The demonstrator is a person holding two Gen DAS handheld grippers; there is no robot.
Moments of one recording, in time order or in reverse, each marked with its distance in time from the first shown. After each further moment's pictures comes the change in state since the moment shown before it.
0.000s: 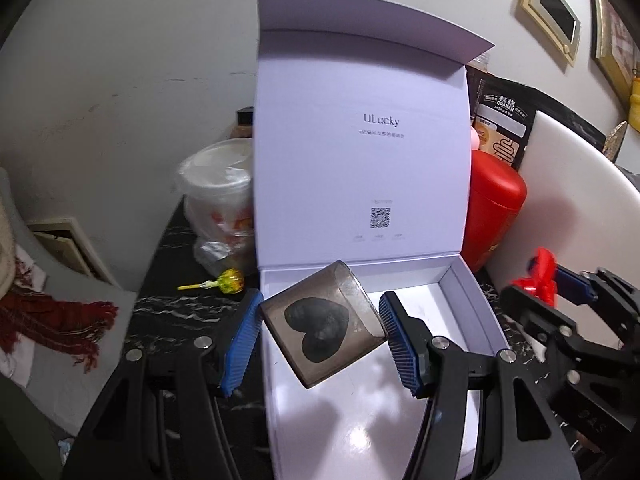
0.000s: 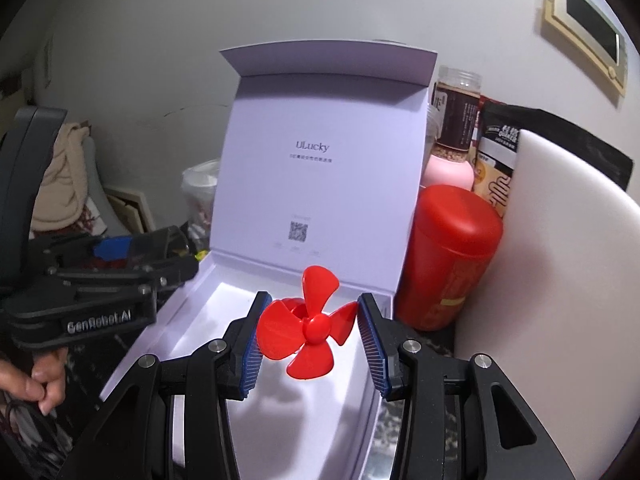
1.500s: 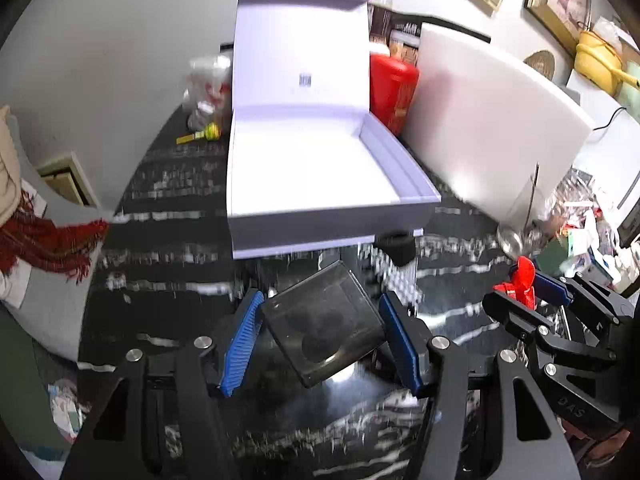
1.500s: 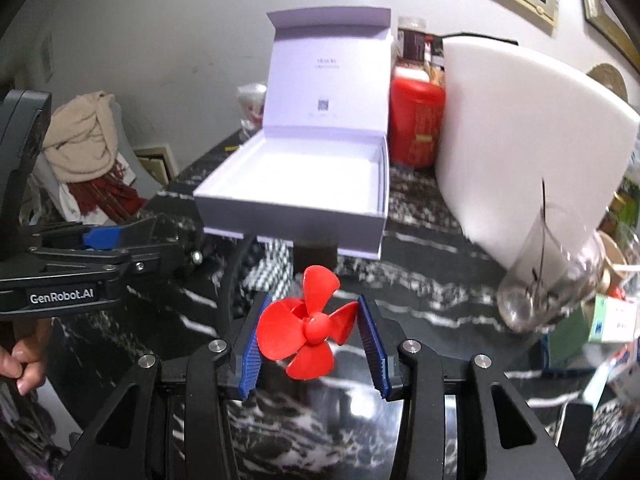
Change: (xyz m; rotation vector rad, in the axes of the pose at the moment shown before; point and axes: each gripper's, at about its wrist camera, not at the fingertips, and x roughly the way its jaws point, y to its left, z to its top) left arm -0.142 -0.037 -0.168 0.042 0.116 -0.090; right arm -0.160 0.053 -0.155 0.063 0.093 -0.010
